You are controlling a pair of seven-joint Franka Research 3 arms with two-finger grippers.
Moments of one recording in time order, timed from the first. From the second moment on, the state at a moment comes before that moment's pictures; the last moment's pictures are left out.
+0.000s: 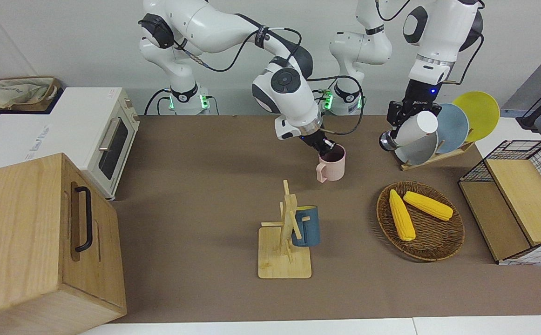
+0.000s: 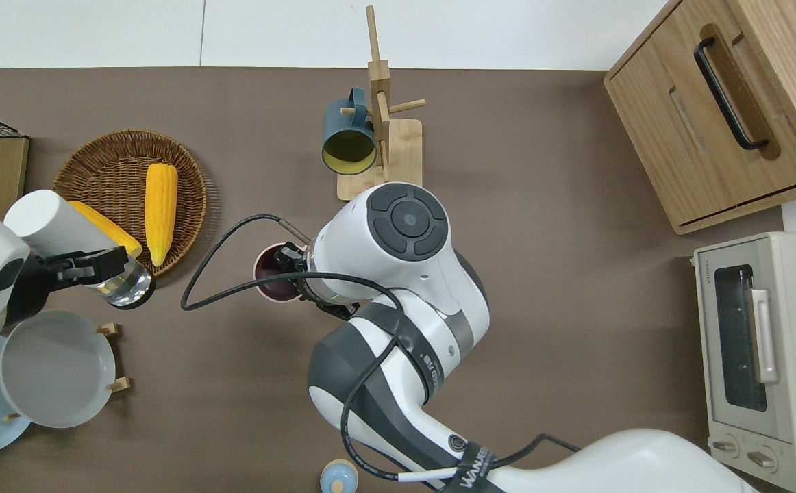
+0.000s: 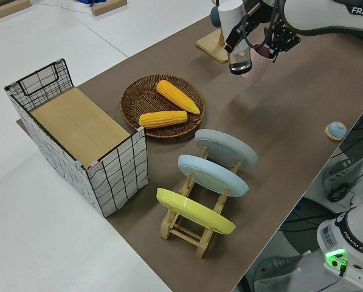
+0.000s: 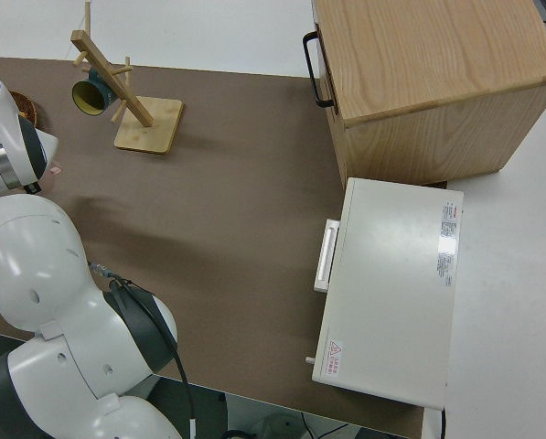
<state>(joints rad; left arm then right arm) -0.36 -0.30 0.28 -2.13 0.00 2.18 -0.12 0.24 0.58 0.60 -1.44 0.09 2.15 1.43</state>
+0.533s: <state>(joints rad) -0.36 -0.36 0.27 -2.32 0.00 2.30 -0.13 0.31 0.68 0.63 -1.44 -0.04 2.29 1.54</state>
